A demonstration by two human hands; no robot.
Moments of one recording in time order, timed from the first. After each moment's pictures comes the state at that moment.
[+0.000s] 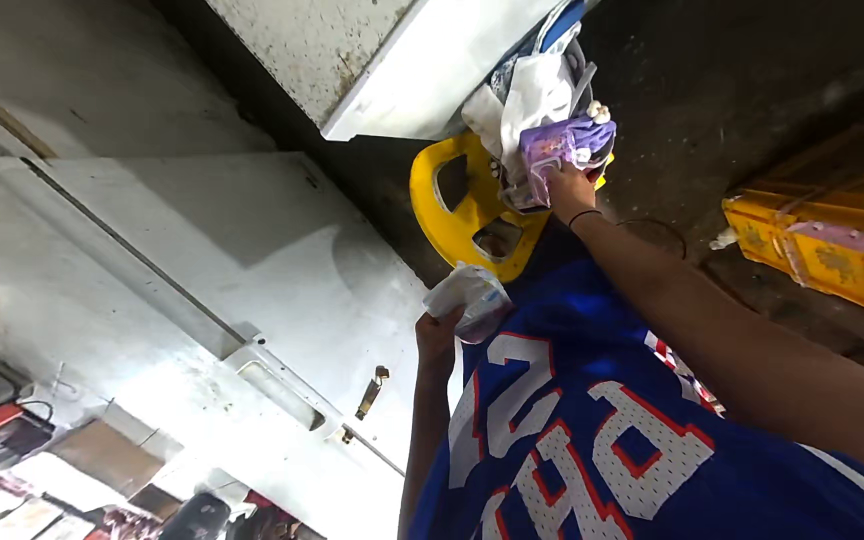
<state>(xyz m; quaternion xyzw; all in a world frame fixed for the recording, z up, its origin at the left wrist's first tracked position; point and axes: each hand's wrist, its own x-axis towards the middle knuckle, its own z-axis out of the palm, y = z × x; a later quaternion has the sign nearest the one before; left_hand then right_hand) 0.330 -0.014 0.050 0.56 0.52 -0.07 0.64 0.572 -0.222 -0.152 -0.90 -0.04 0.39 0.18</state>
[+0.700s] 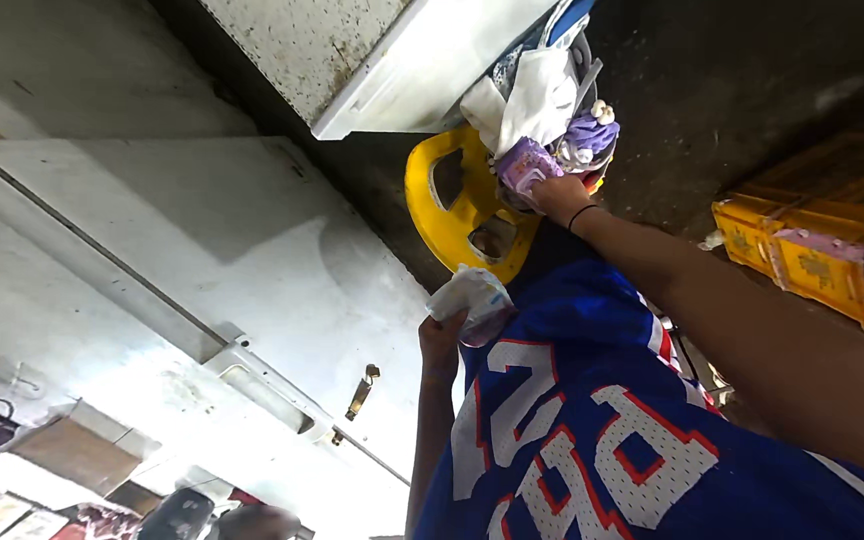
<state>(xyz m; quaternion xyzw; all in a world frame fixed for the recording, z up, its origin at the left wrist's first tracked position) 0.332 -0.020 0.034 0.53 0.53 -0.07 0.65 0.587 -0.205 -0.146 -0.84 -0.29 0.46 0.01</state>
